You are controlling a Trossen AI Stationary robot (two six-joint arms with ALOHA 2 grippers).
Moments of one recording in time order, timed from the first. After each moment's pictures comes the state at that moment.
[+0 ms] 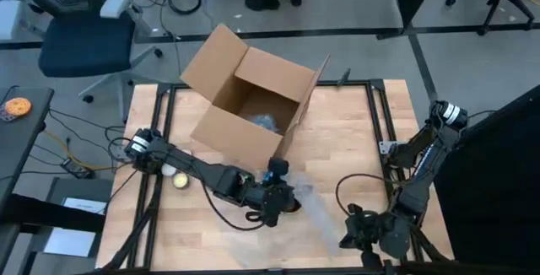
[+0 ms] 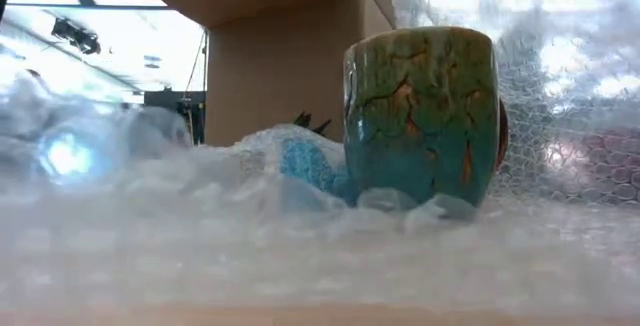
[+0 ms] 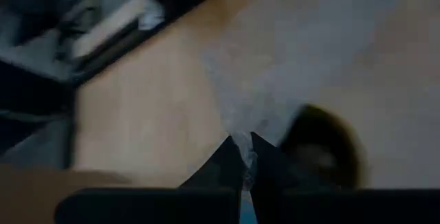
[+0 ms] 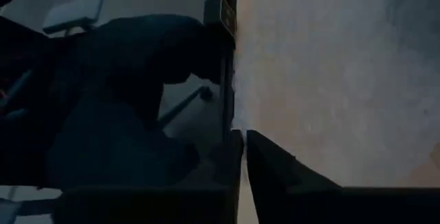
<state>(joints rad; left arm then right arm) -0.42 1.90 1.79 -0.68 -0.43 0.18 1.02 1.41 0.96 -0.30 0.43 0.97</state>
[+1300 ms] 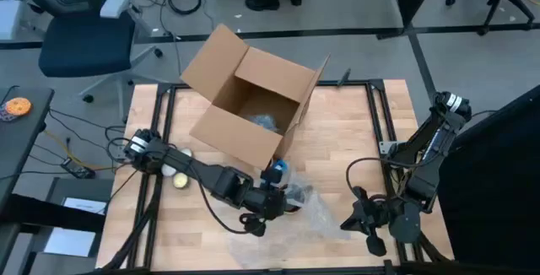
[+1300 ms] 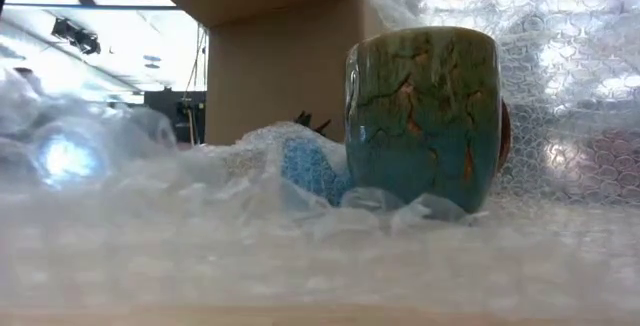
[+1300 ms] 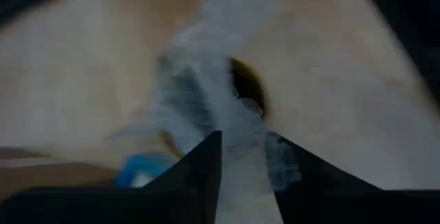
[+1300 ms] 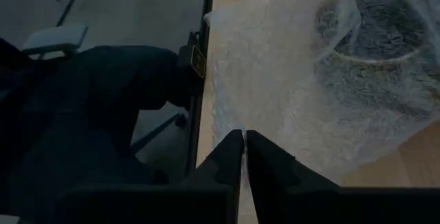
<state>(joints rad) -0.43 1.90 1.81 -0.86 -0.19 0.02 1.02 1.25 0.96 -0.44 0.56 0.87</state>
